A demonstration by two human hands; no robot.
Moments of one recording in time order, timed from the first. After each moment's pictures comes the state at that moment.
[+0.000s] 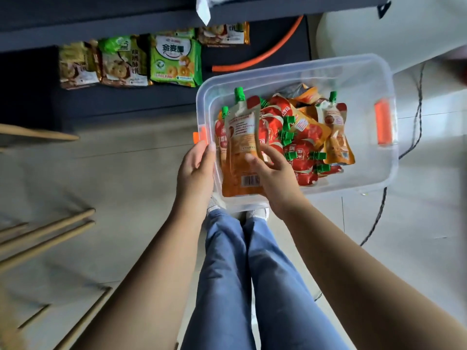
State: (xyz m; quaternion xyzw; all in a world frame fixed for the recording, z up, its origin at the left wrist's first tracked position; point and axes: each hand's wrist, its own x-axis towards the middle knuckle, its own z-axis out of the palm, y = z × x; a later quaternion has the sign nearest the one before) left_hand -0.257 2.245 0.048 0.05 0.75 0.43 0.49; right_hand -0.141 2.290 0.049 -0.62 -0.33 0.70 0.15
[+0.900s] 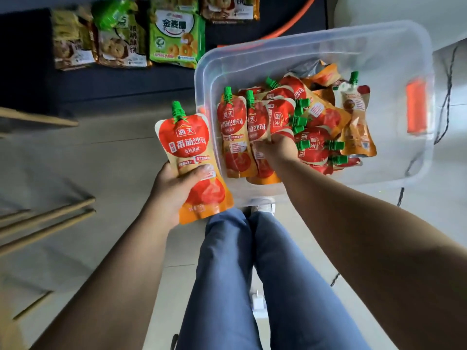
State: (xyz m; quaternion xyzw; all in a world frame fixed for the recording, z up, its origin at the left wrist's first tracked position) left_hand -0.287 2.201 0.000 0.02 0.74 0.36 0.56; right_hand -0.137 2.322 -0.069 -0.70 -0.52 0.49 -0.07
